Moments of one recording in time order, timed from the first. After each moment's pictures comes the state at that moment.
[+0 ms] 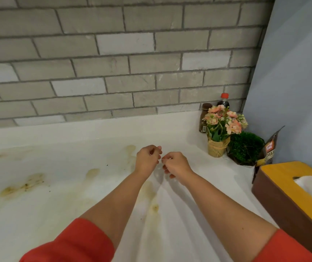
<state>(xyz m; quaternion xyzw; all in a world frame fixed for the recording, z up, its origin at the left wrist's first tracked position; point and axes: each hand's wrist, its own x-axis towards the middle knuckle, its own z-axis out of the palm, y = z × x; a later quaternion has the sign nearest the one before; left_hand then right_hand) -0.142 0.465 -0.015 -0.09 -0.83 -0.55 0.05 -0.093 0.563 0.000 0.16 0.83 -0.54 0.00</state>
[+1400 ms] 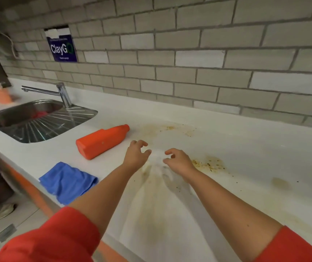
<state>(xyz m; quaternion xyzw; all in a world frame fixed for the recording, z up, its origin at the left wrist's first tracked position) -0.095 -0.126 -0.015 0.18 -0.90 -0.35 0.16 -0.122 0.030 -0.005 -0.14 0.87 -0.46 0.14</state>
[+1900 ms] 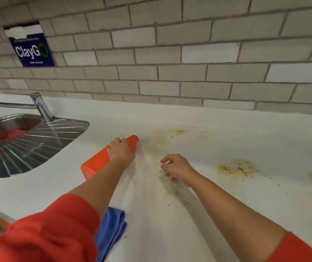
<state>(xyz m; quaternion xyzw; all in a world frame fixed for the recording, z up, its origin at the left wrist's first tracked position) -0.173 -0.296 -0.018 0.21 -0.97 -0.07 0.09 -0.147 -0.097 -0.012 -0.07 0.85 -0.50 0.18</state>
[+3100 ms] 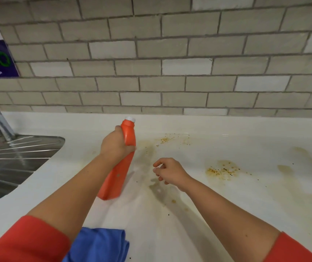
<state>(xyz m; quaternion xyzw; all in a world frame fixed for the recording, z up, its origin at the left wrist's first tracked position) -0.168 -0.290 0.060 0.04 -0.96 -0.21 0.16 -0.137 -0.115 0.006 -0.04 0.86 -0.49 0.11</state>
